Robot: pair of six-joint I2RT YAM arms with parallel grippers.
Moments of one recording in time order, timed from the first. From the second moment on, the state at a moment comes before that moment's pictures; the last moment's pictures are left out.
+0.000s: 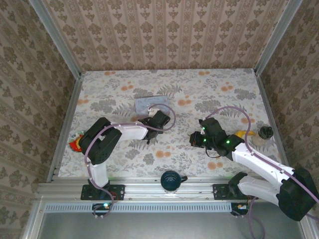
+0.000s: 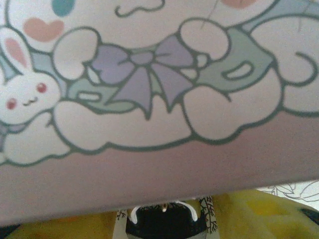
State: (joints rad) left arm -0.84 1.86 1.00 -0.15 -0.48 -0.58; right arm 0.57 1.04 0.60 -0.38 -0.11 0.76
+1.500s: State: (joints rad) left arm -0.82 1.95 1.09 -0.11 -0.51 -0.52; right arm 0.57 1.02 0.56 -0.33 -0.11 0.76
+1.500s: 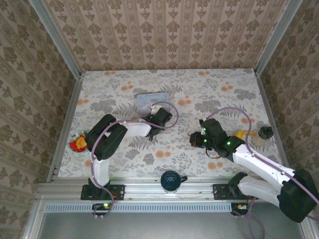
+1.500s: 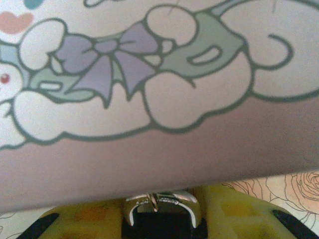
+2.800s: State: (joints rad) left arm -0.81 1.78 0.93 -0.04 -0.05 -1.23; right arm 0.76 1.54 0.43 0.47 -0.02 0.79
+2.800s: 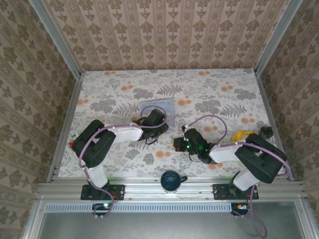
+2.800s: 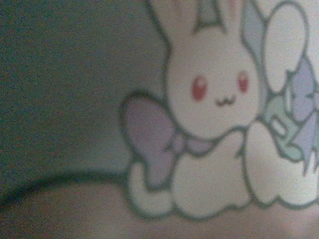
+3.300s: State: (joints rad) left arm -0.80 1.77 0.90 0.03 0.00 -1.27; right arm 0.76 1.68 0.48 0.61 0.00 0.79
